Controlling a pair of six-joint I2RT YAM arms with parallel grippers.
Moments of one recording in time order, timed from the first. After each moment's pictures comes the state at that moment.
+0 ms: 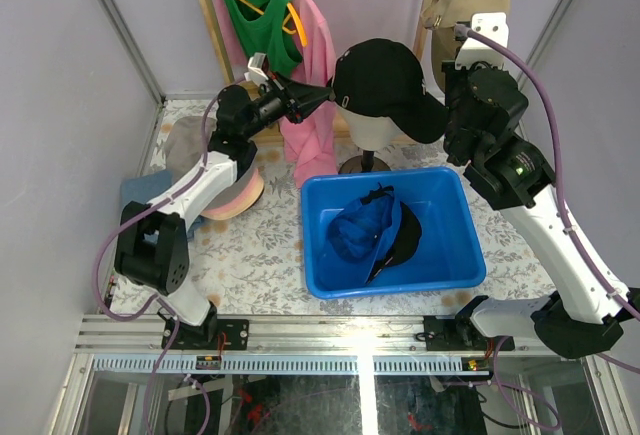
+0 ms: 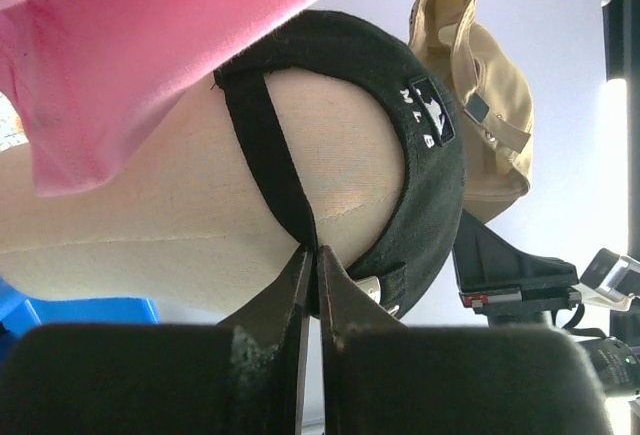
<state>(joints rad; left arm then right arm) -0.32 1.64 1.25 0.62 0.60 -1.56 0.67 1.27 1.72 -0.38 0.92 -0.27</state>
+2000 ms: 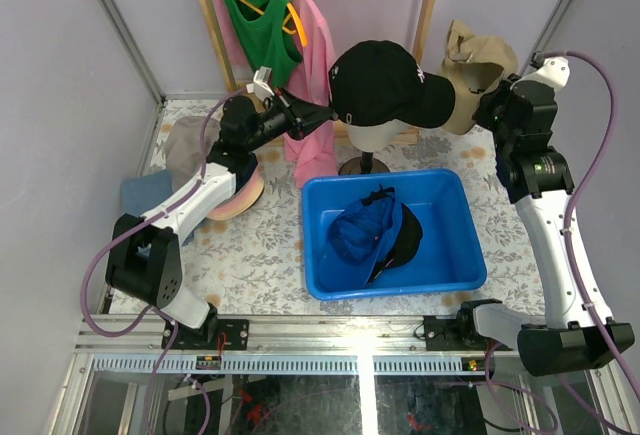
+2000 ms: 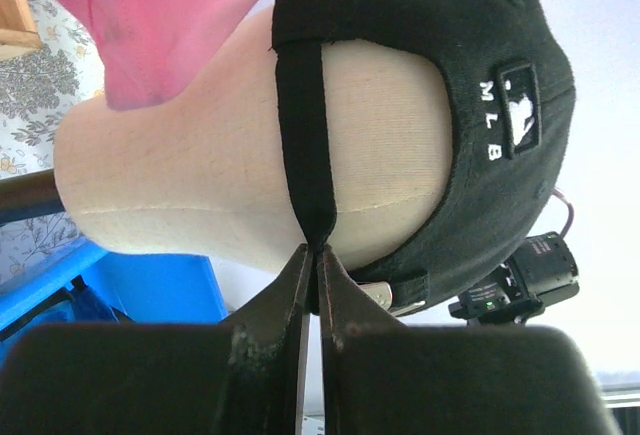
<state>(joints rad) -0.37 1.55 1.16 0.48 0.56 -1.38 0.11 1.16 1.37 -0.42 0.29 0.41</state>
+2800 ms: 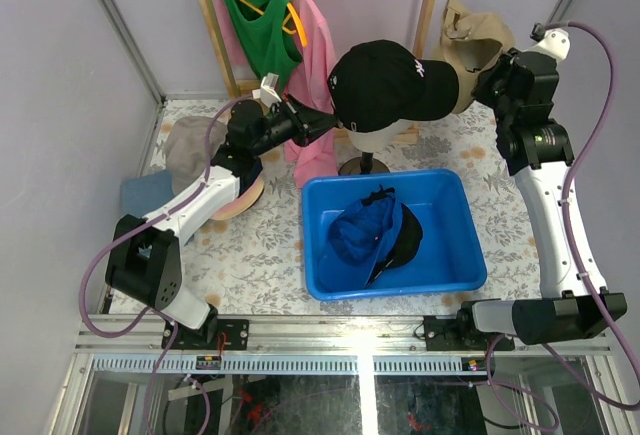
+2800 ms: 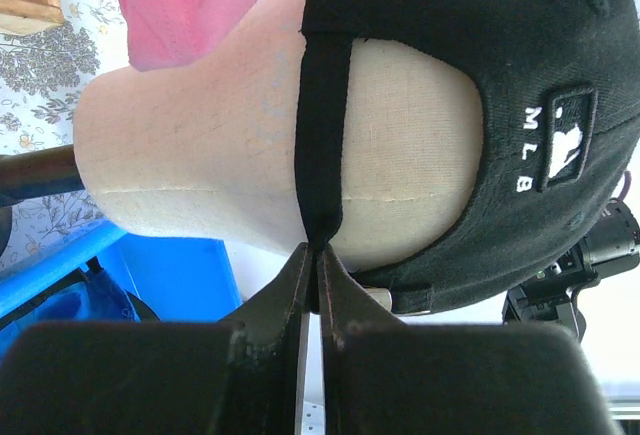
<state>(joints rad) -0.41 1.54 1.14 0.42 0.53 -1.35 0.10 1.31 1.58 -0.45 0.24 0.43</state>
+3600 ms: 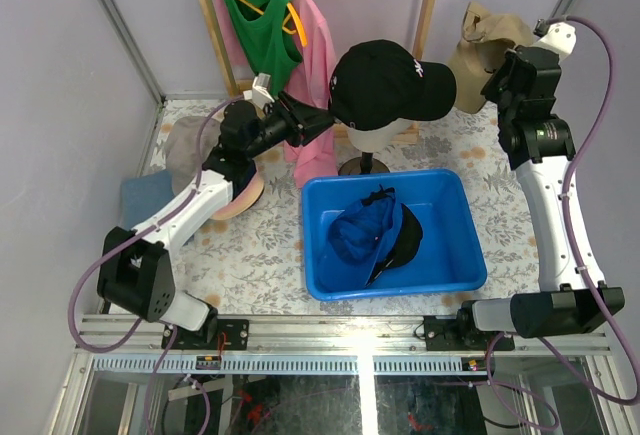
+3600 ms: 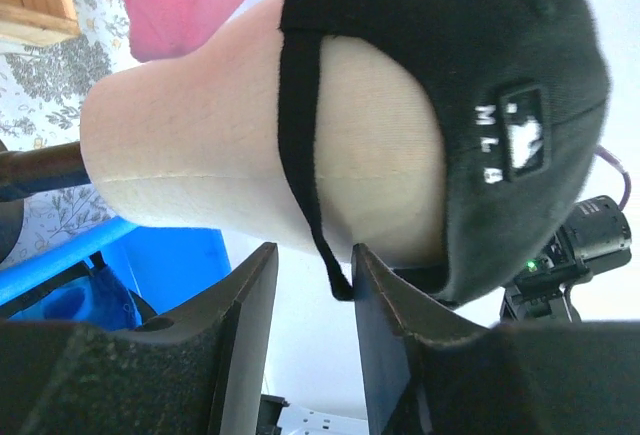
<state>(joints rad) -0.40 1.49 1.13 0.36 0.49 -1.33 0.08 1.34 1.61 -0.48 0.33 0.33</state>
